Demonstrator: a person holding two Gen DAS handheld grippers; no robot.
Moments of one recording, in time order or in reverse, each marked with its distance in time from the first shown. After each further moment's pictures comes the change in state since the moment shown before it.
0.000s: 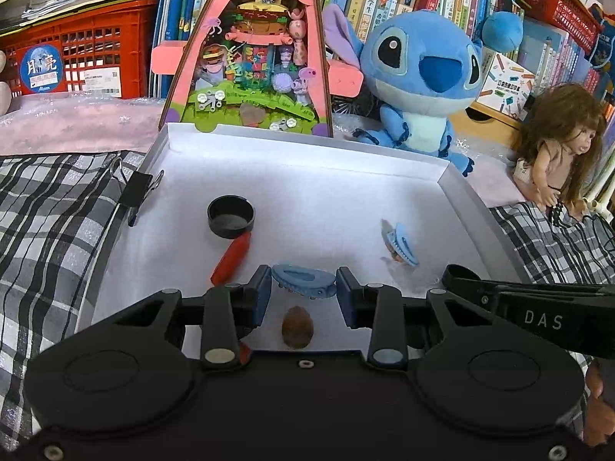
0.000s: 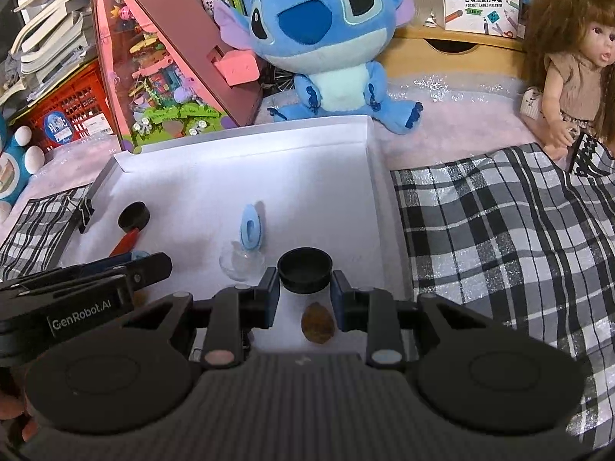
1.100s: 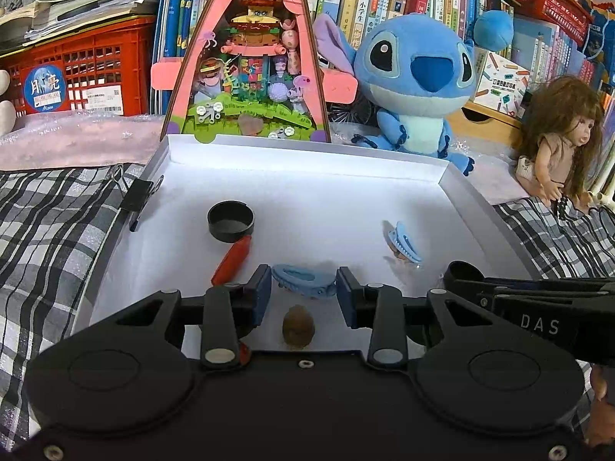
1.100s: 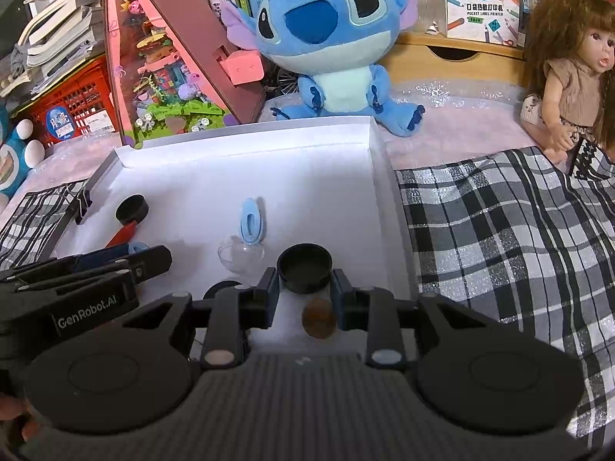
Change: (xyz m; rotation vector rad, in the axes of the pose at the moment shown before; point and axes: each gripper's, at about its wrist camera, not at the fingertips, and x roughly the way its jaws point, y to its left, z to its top) left arm -0.001 -0.006 -0.012 0.050 -0.057 0.025; right arm 0.000 0.003 -0.011 -0.029 -0.057 -0.010
